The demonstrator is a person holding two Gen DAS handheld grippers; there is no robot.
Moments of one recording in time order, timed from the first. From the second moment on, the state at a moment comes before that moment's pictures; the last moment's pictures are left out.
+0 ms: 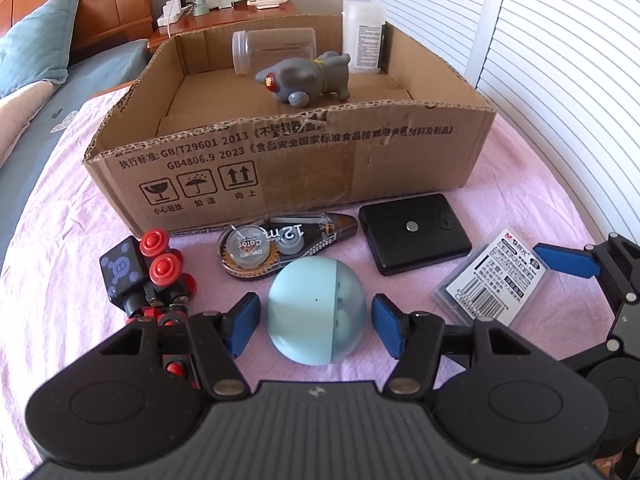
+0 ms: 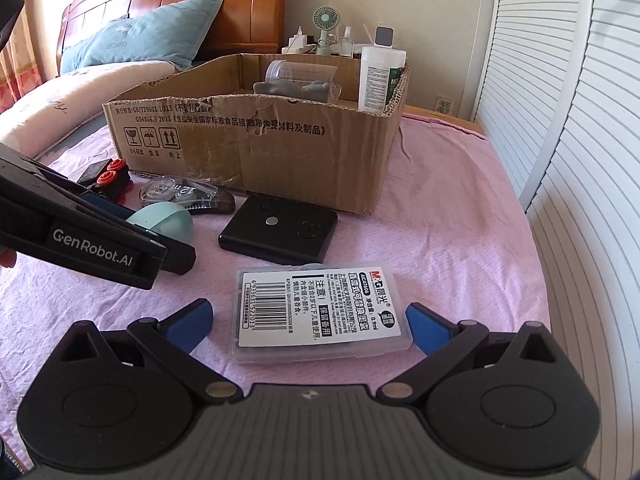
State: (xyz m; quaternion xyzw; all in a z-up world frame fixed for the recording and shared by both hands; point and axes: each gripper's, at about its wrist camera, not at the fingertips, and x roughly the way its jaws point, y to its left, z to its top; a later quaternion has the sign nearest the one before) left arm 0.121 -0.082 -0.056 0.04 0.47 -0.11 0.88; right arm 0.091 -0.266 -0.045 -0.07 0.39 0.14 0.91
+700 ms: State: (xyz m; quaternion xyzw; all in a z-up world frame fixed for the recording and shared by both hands) left arm 0.120 -0.083 -0.056 0.04 0.46 -0.10 0.88; right arm 0.098 -0.272 -0.042 -0.08 0.38 0.18 0.90
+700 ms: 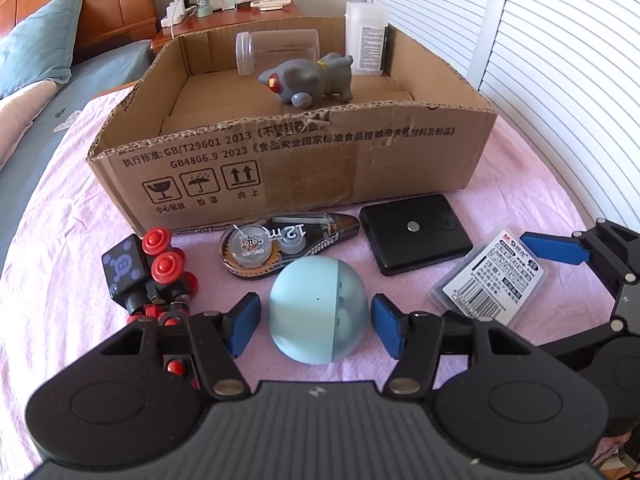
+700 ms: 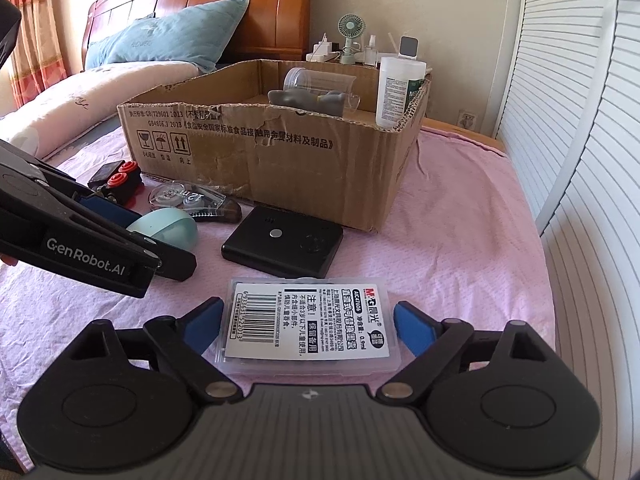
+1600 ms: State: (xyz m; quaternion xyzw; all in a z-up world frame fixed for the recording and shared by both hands) left arm 0.112 -0.074 -0.052 0.07 0.48 -0.16 0.86; right arm 0.075 -0.273 -0.018 -0.08 0.39 0.16 0.90
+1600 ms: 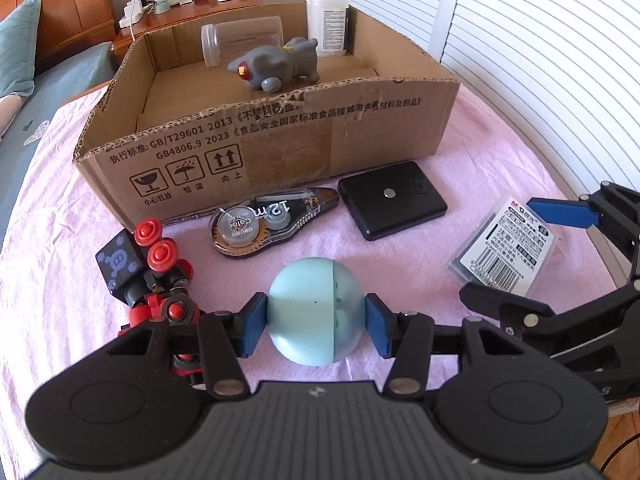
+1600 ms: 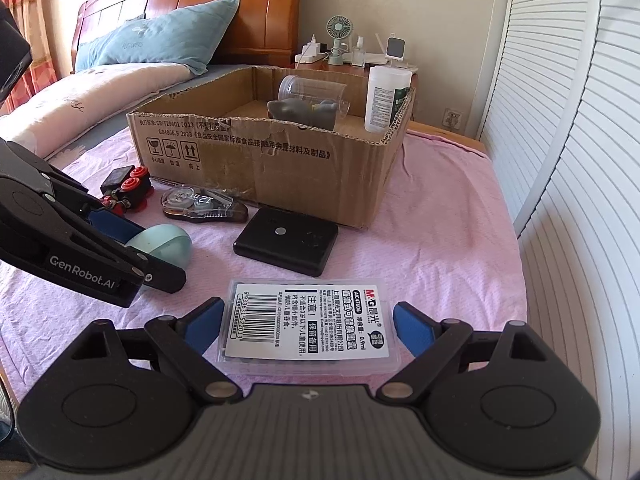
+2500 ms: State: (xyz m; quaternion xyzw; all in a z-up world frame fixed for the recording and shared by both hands) left arm 0.109 -0.056 0.005 0.10 0.46 -0.21 0.86; right arm 0.084 -0.277 0.023 -0.09 0.37 0.18 0.91
